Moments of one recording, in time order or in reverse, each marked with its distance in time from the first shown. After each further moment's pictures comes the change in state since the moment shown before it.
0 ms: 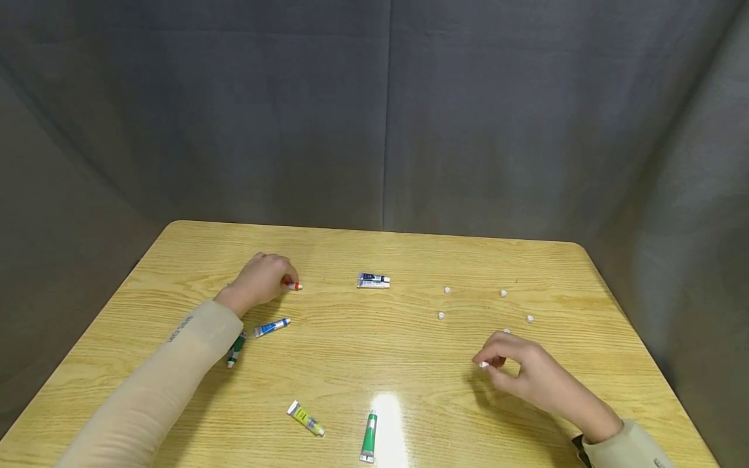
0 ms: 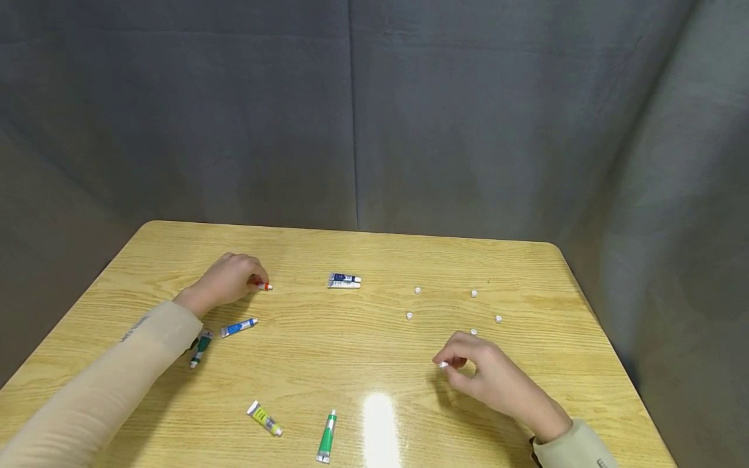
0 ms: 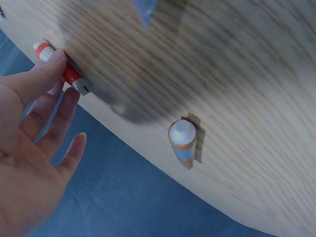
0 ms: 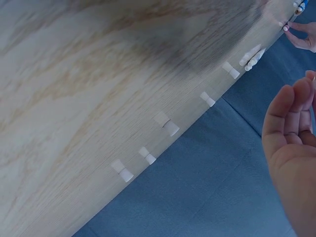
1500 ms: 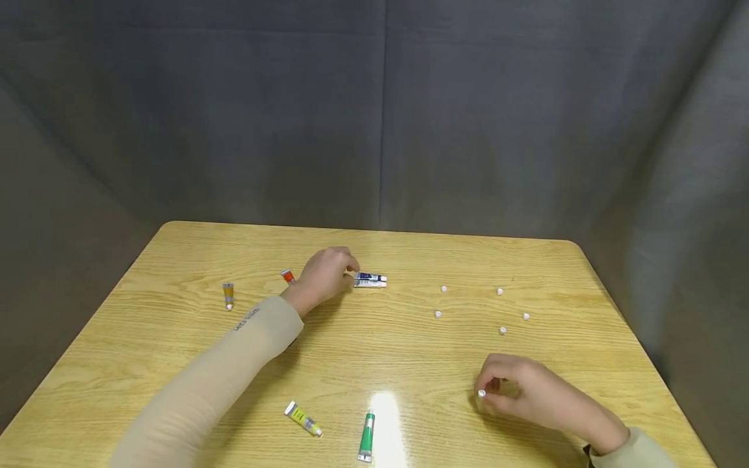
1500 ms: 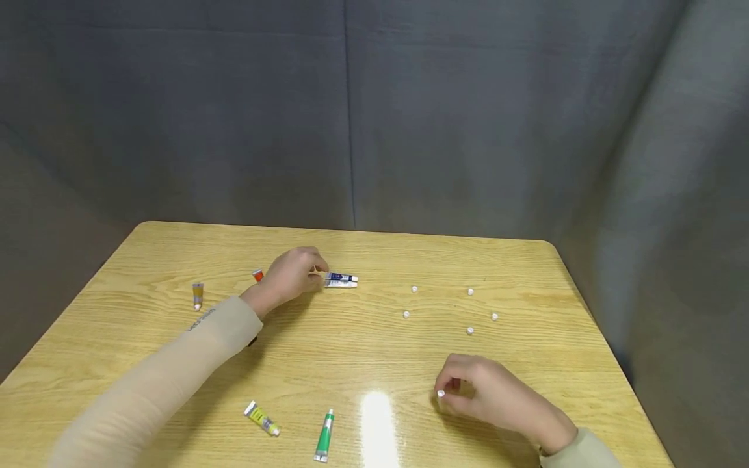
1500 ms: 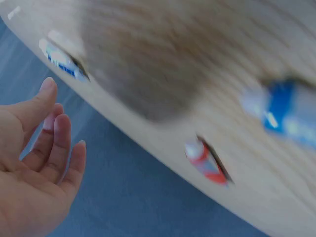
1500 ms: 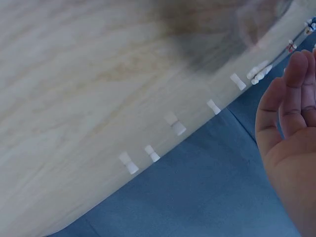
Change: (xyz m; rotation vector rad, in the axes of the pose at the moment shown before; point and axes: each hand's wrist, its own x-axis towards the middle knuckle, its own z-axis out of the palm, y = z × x) left_hand 0.051 0.096 0.008 -0.159 0.087 0.016; right_hand -0.012 -0.009 0.000 0.037 -0.226 0.000
